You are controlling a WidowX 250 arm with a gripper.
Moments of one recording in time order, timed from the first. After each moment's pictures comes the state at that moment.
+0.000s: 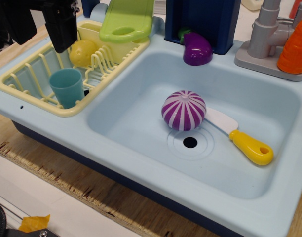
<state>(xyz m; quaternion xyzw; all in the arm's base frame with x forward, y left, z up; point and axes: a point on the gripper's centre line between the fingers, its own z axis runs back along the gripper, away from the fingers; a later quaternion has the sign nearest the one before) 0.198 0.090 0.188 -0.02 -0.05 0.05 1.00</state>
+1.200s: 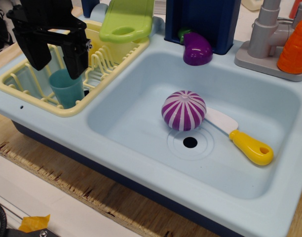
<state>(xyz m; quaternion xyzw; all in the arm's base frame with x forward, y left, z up) 0.219 0.106 0.134 0.00 -0.05 0.07 1.00</state>
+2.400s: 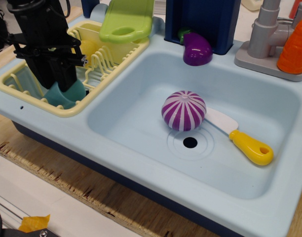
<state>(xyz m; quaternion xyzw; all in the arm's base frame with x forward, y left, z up) 0.217 0.117 0.107 -0.04 -0.04 0.09 0.99</state>
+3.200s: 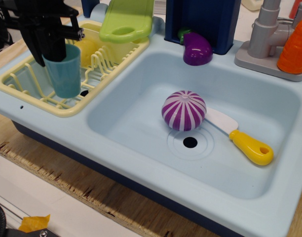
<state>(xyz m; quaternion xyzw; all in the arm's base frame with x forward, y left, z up) 0.211 0.101 0.159 -0.01 -0.04 0.07 1.00</state>
